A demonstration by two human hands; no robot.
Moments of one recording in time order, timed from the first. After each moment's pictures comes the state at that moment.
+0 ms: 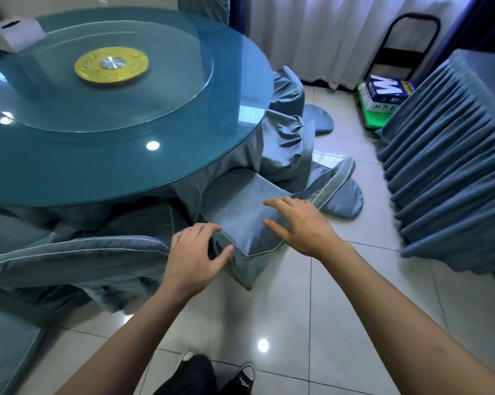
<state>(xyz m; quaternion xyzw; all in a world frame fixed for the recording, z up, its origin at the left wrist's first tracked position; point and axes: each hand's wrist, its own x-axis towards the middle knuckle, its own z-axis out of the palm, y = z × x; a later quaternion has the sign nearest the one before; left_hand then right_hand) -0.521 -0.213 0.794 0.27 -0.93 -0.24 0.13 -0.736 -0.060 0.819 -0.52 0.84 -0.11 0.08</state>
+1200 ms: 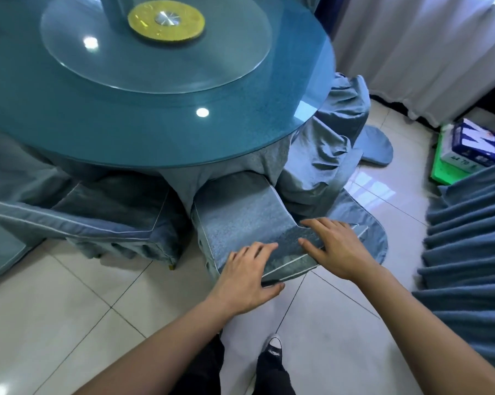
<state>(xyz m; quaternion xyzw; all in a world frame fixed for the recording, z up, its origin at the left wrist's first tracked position) -0.760 -0.119 0.740 0.32 -0.90 -0.30 0.04 -0.997 -0.050 0.784 -0.62 0.77 -0.01 0.15</state>
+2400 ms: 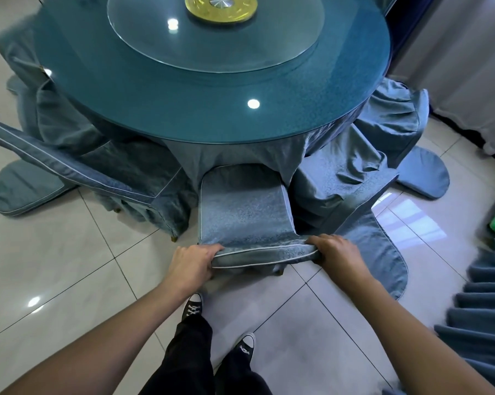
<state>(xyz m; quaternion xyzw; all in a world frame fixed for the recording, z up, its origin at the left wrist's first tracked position) -0.802 -0.081 0.713 0.54 -0.83 -0.15 -0.01 -1.126 -0.043 0.732 -0.70 0.70 0.04 0.14</state>
